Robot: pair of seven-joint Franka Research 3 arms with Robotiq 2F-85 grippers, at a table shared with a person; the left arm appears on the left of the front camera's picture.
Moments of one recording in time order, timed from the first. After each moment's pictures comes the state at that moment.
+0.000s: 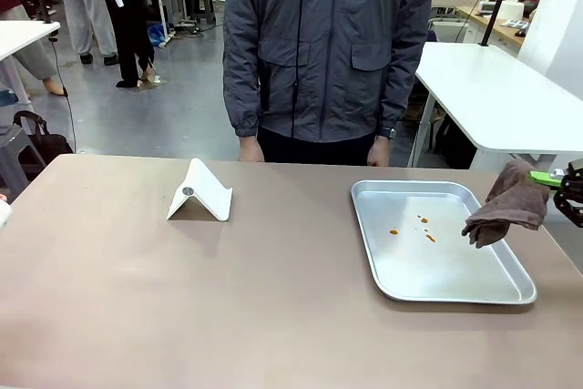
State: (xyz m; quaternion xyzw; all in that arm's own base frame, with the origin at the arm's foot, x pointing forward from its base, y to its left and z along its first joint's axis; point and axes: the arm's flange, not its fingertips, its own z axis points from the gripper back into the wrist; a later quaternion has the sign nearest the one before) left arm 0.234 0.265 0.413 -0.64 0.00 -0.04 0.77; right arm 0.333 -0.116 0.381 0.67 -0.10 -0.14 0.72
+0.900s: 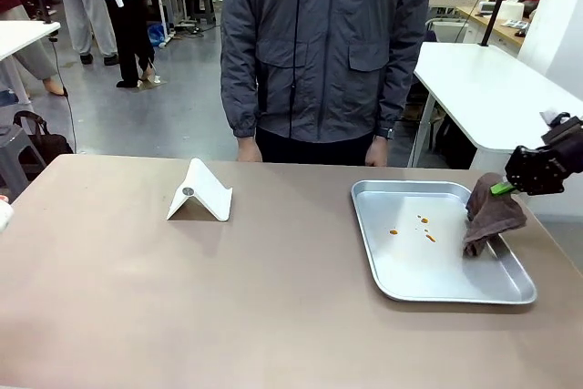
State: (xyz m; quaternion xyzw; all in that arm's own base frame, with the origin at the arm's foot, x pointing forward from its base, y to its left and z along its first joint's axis) left arm 0.234 0.264 0.411 -0.64 0.00 -0.04 0.77; right arm 0.481 -0.097 0.391 0.29 -0.07 -0.08 0.95
